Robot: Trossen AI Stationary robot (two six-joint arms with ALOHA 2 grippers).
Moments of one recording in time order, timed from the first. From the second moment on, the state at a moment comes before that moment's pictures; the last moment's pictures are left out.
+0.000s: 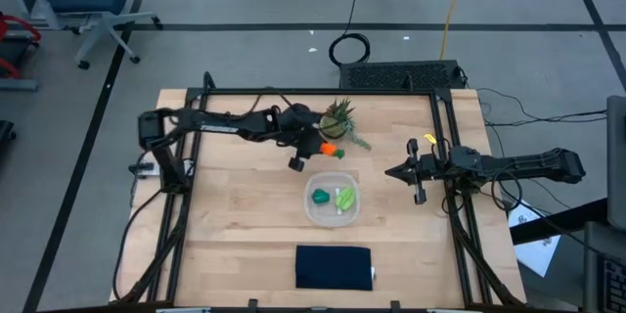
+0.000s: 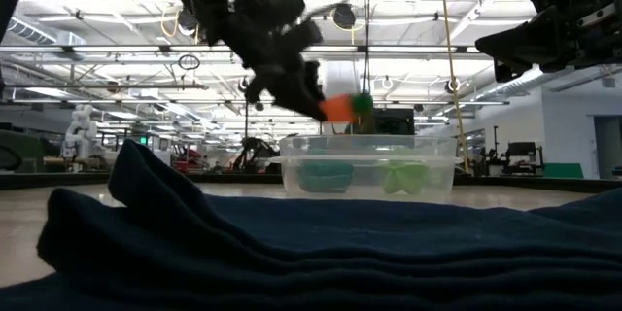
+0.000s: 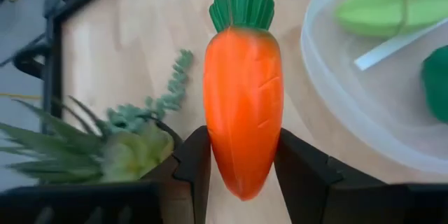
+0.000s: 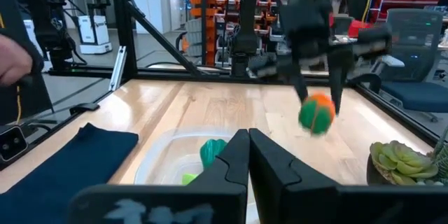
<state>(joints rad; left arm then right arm) 0.28 1.77 1.16 -0.13 0.21 0.73 0.01 0.32 0.02 0.26 -0.05 -0.01</state>
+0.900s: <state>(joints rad) 0.27 1.34 1.16 -0.44 0.32 0.59 0.01 0.31 0.02 0.27 -0.05 0.03</state>
